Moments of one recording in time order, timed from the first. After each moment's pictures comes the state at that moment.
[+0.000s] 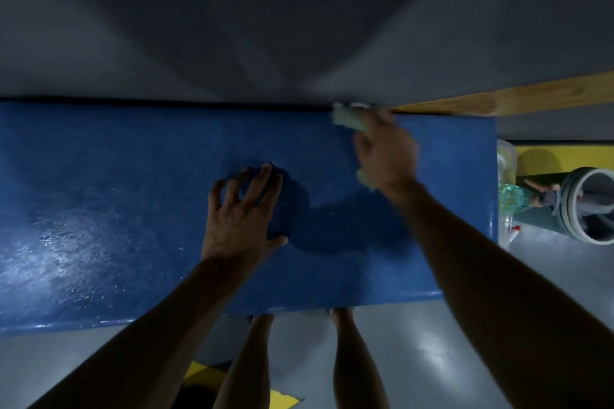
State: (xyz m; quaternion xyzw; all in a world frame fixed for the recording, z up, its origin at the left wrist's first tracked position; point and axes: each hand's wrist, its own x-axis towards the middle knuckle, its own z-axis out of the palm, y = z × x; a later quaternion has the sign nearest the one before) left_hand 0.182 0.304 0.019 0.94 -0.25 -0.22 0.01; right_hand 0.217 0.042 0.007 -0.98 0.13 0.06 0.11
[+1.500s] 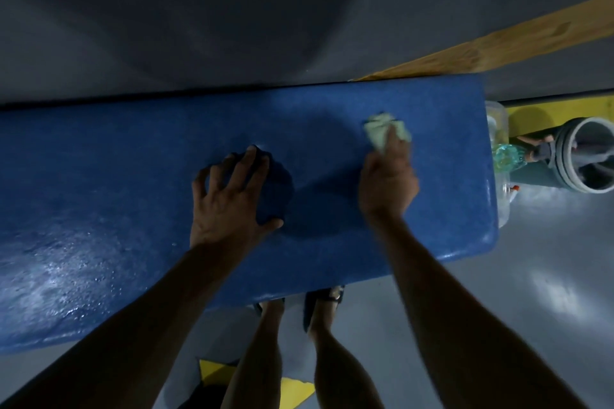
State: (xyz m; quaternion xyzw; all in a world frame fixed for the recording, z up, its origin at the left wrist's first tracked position) left_hand 0.180 0.309 0.013 0.95 -0.26 -0.19 0.05; right_hand 0.128 0.075 -0.005 -0.90 0.41 -0.03 0.17
